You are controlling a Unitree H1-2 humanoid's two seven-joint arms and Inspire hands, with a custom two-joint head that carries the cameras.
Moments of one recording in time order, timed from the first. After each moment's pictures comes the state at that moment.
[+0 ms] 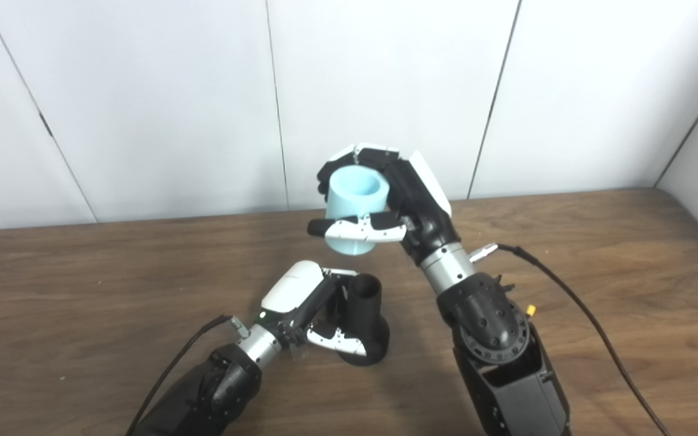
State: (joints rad) left arm -0.55 0.20 -0.61 0.59 0.57 -0.48 0.15; right arm -0.42 -0.03 0.16 -0.28 -0.15 0.20 0.06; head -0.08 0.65
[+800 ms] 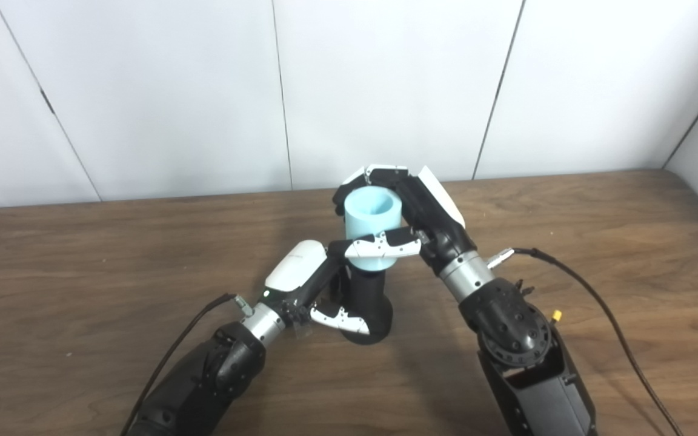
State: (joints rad) left arm -0.55 0.20 -0.60 0.58 0.57 -0.47 0.14; right arm -0.34 -0.11 0.16 -0.28 -0.18 0.20 0.12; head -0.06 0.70
